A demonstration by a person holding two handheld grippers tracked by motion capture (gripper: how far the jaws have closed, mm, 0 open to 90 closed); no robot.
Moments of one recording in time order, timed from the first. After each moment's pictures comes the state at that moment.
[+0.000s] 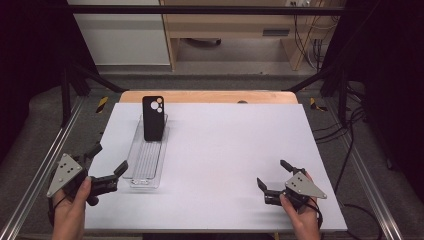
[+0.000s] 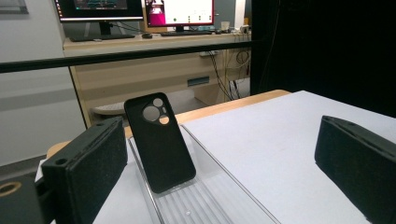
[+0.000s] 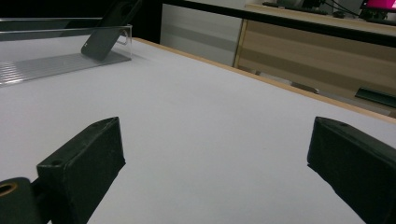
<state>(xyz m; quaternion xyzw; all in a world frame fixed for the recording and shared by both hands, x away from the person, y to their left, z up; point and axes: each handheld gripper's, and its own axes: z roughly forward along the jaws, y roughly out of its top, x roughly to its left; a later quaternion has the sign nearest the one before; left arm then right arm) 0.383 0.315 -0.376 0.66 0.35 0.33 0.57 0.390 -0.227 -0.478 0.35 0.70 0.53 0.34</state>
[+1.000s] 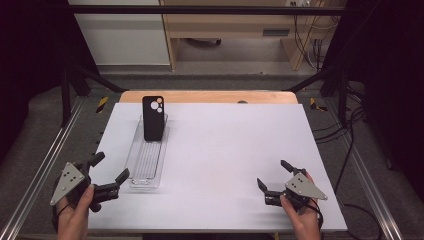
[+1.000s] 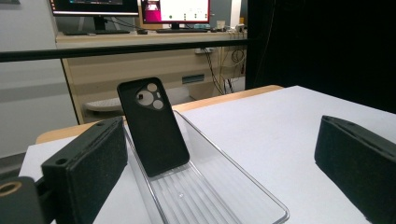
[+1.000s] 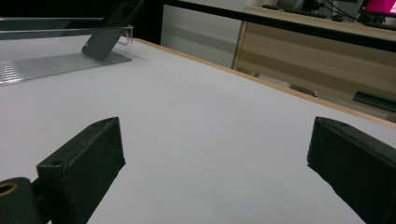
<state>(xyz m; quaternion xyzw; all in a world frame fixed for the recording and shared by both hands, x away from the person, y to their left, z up) 0.377 0.318 -0.404 0.66 0.36 0.32 0.58 0.387 -0.227 -0.476 0.34 0.70 0.53 0.34</state>
